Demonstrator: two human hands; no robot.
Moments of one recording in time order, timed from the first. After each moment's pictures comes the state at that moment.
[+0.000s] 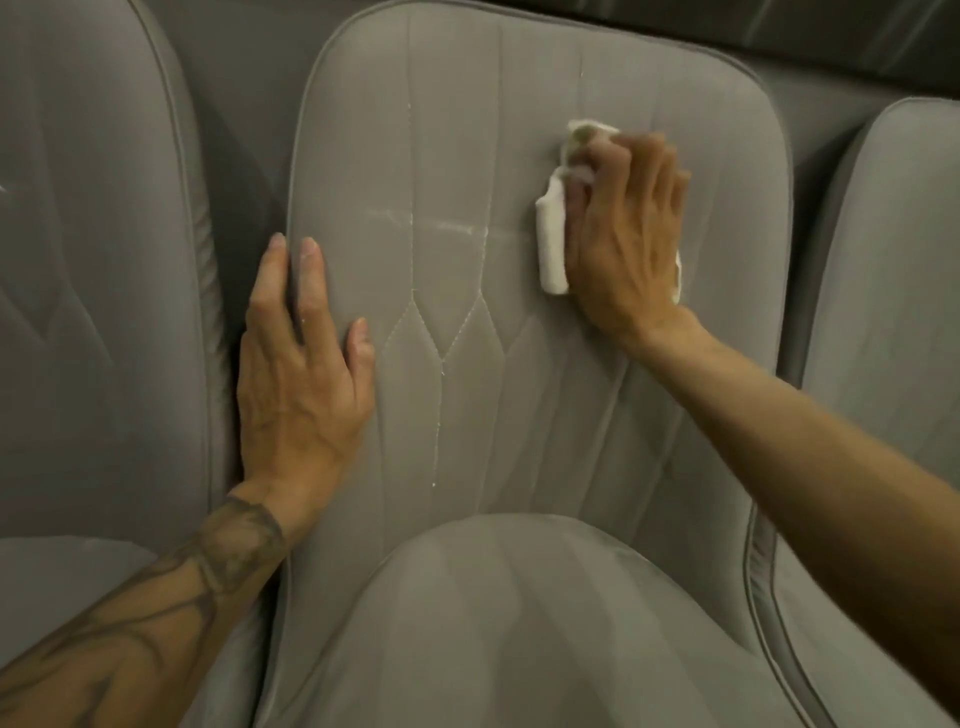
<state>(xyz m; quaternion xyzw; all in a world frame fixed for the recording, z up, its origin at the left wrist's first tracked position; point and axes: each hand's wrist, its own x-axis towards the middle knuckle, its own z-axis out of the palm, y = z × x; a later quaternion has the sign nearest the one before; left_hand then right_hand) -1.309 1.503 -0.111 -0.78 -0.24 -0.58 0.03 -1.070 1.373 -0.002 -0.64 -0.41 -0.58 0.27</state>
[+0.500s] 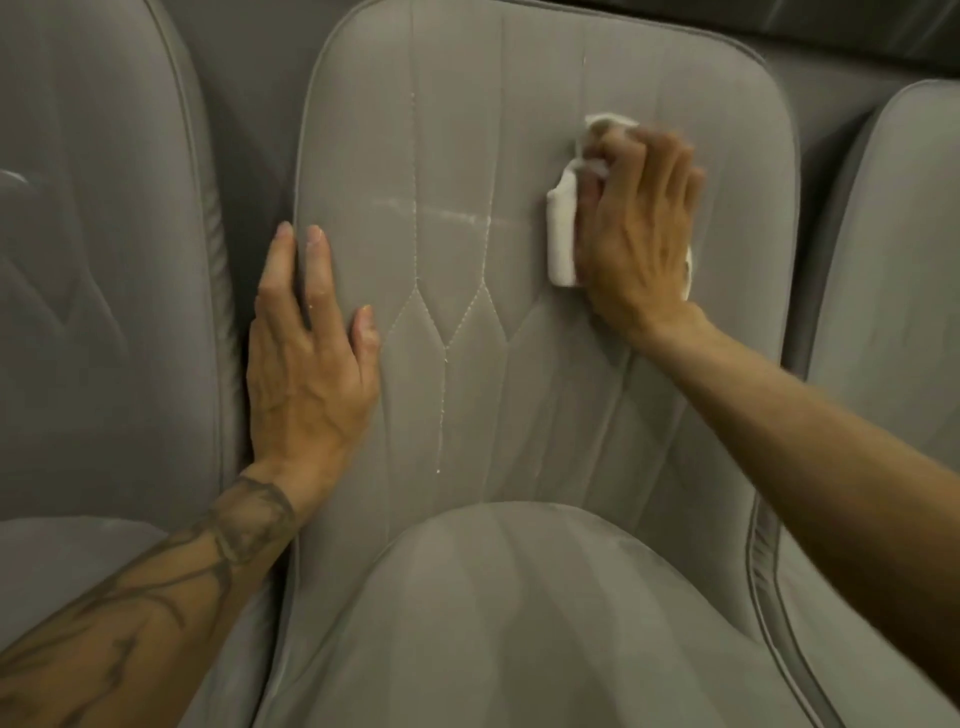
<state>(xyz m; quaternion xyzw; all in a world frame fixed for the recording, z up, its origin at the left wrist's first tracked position) -1.309 1.501 -0.110 -0.77 -0.25 -0.58 0.04 -1.067 1.368 -0.006 -0.66 -0.39 -0.58 0.28</state>
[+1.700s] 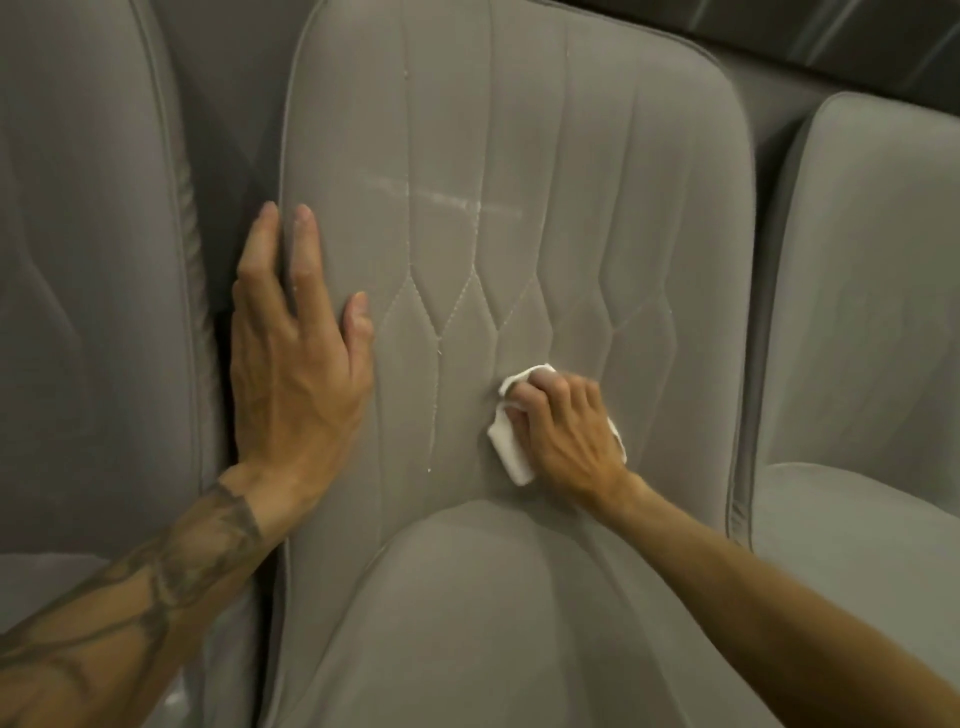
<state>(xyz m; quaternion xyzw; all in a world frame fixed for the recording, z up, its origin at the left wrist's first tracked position) -1.313 1.500 -0.109 -0.77 -0.20 -0.60 -0.03 -1.114 1.316 -0.188 -0.67 -0.55 -0.49 0.12</state>
